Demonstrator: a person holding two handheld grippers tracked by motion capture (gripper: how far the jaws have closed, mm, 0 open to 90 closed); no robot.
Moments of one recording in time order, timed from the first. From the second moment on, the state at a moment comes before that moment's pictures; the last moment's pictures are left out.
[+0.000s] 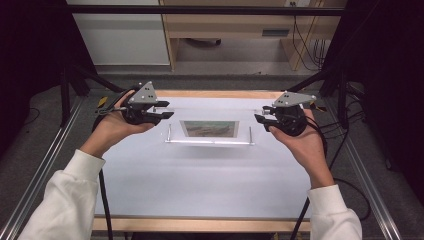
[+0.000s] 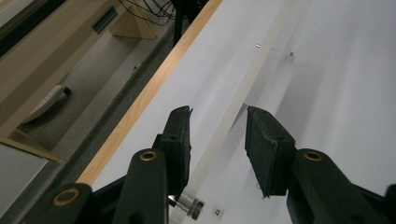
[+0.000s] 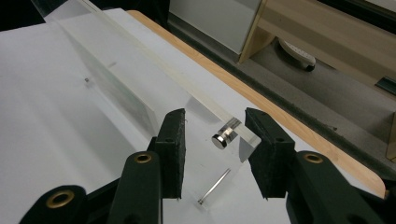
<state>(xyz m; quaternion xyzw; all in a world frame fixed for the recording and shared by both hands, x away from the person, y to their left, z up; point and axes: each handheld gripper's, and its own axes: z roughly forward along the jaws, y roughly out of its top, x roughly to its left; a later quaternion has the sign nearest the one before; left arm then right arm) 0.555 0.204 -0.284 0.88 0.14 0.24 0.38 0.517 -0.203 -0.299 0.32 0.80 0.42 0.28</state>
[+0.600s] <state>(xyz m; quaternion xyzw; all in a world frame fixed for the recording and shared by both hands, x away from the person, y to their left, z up) 0.529 0.225 -0.276 0.80 0.23 0.31 0.47 0.546 -0.205 -0.296 0.33 0.79 0.42 0.28</state>
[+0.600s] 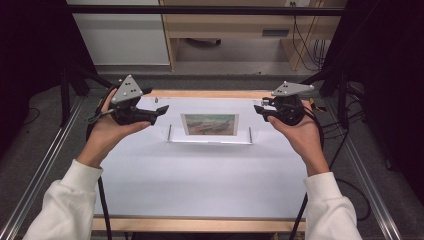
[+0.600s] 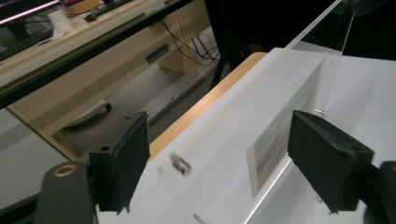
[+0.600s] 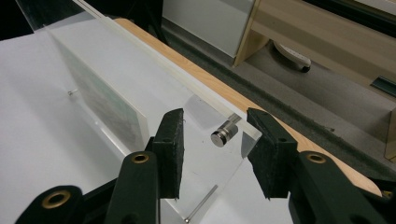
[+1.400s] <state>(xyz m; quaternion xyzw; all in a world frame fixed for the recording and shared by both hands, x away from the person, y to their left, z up) 0.483 0.254 -0.375 0.81 0.31 0.24 0.43 0.595 -0.210 -0.304 0.36 0.76 0.45 0.28</state>
